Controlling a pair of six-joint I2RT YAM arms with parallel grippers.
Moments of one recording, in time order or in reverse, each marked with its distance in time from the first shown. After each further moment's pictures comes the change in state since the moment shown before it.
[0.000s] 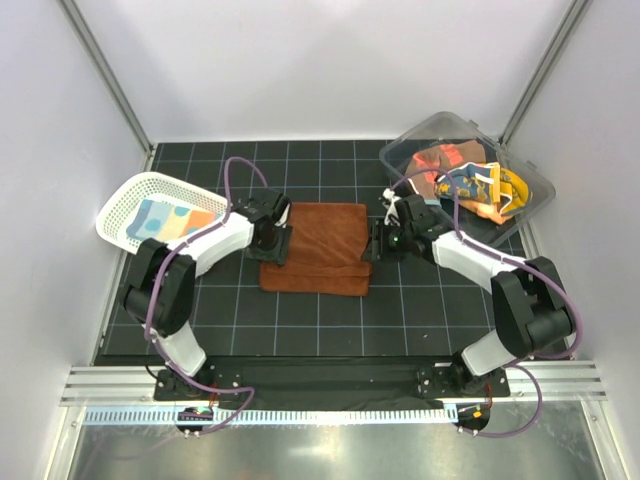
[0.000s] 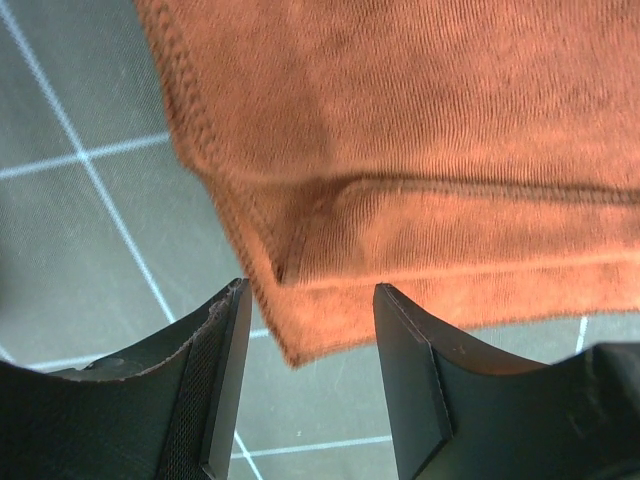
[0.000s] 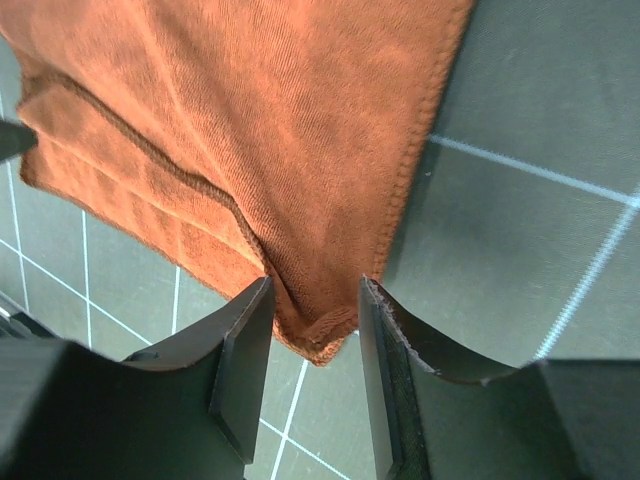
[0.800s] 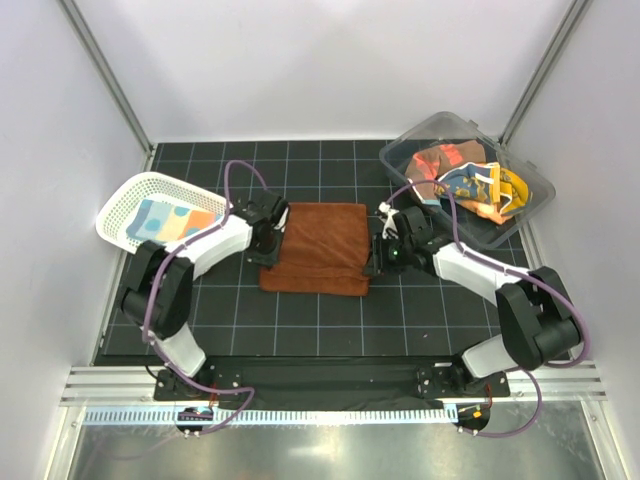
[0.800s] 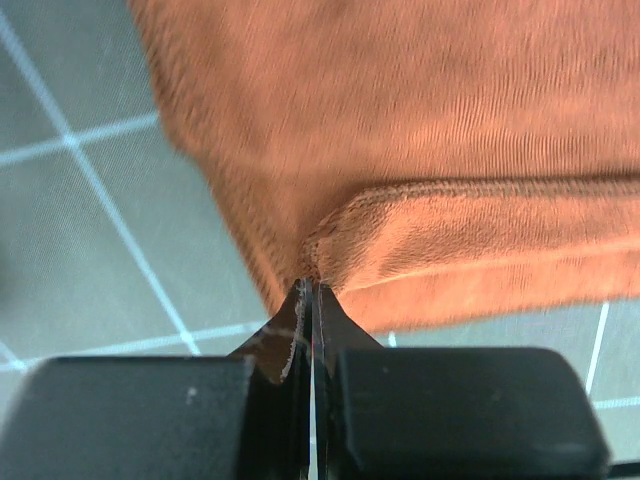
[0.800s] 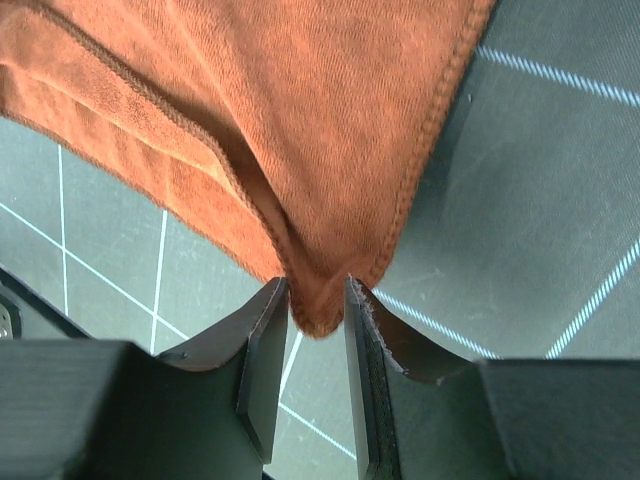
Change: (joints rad) left arm 0.000 0.024 -0.006 -0.004 0.012 0.026; right arm 0.051 -0.039 -0.084 0.002 -0.014 -0.032
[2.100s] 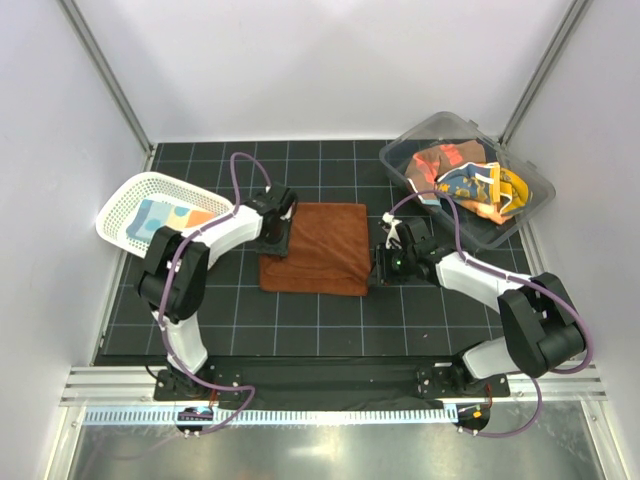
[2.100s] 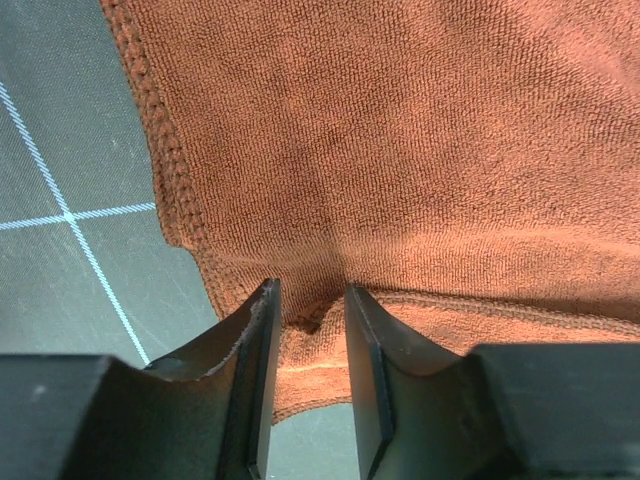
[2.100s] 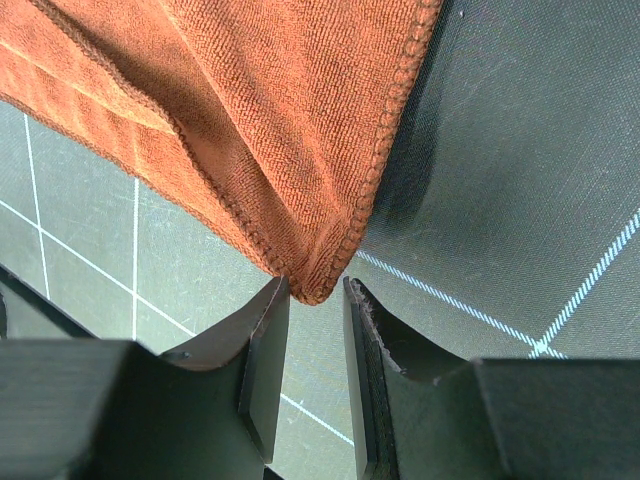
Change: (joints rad) left arm 0.000 0.105 0.102 0.032 -0.035 -0.089; right arm 0.002 -0.055 -0.103 0.029 -0.001 0.019
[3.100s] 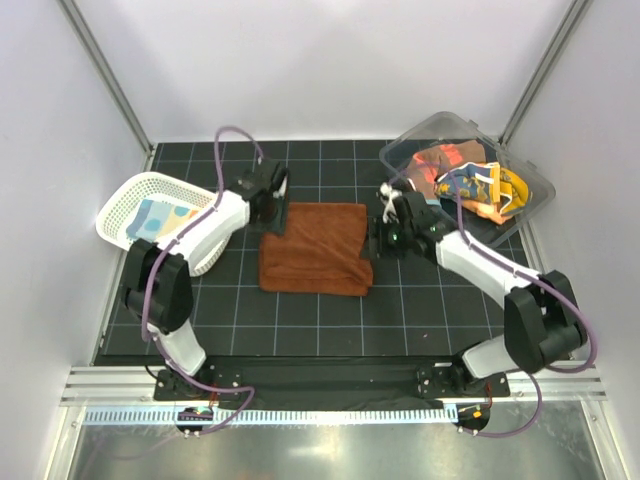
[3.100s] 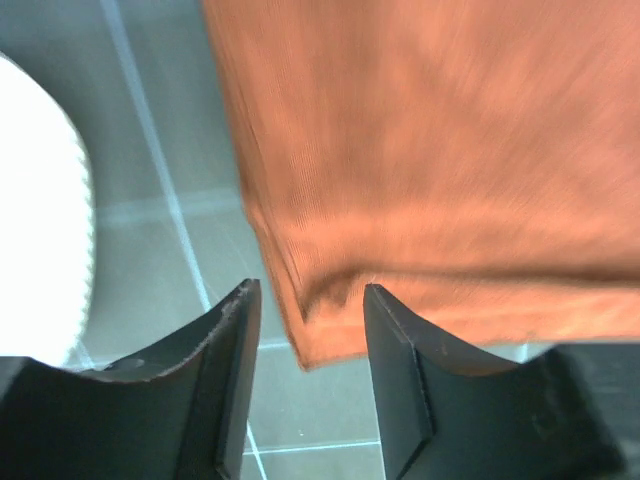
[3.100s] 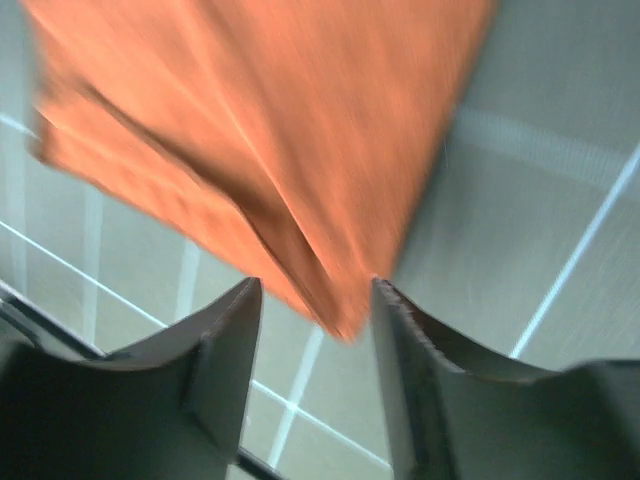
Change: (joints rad) left arm 0.013 -0.105 0.082 -0.134 -0.031 0.050; right arm 0.000 -0.001 0.164 -0.130 0.065 -0.003
